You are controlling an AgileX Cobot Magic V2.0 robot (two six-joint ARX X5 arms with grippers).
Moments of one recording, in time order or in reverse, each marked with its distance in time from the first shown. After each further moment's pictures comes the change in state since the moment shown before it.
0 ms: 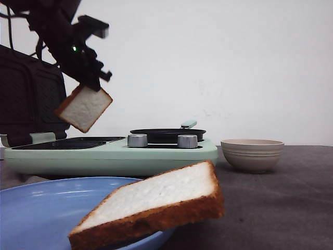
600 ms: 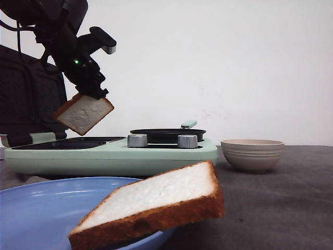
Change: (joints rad) left arm -0.005 0.045 0.004 0.030 -0.018 0.188; right arm 0.000 0.000 0.000 0.000 0.001 -0.016
